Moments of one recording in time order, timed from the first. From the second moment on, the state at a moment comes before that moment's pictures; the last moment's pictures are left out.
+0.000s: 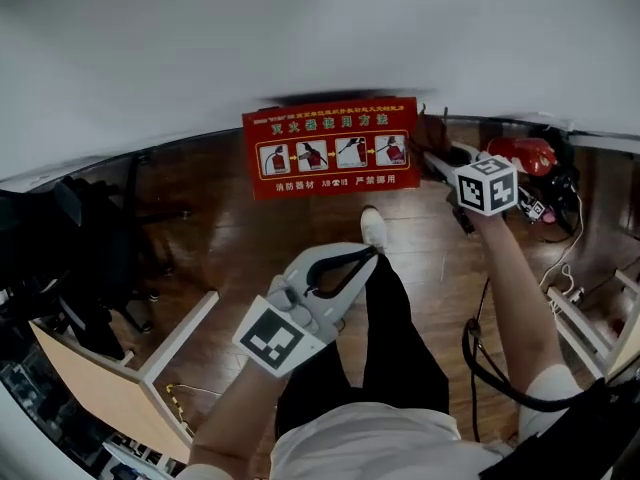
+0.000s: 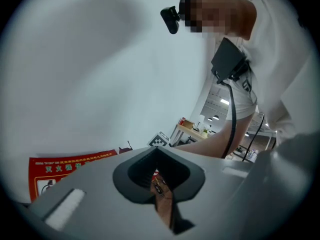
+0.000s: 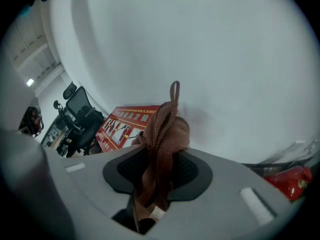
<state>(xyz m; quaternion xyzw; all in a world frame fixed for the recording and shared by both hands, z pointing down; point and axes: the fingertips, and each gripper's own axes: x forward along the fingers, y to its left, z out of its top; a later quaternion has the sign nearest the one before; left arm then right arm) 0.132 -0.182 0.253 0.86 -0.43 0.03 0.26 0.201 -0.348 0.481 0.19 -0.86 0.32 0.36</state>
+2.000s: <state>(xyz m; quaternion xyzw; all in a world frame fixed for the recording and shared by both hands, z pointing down) 0.107 -0.043 0.393 0.91 -0.35 0.02 0.23 0.199 -0.189 0.574 0.20 -0.89 0.26 0.32</state>
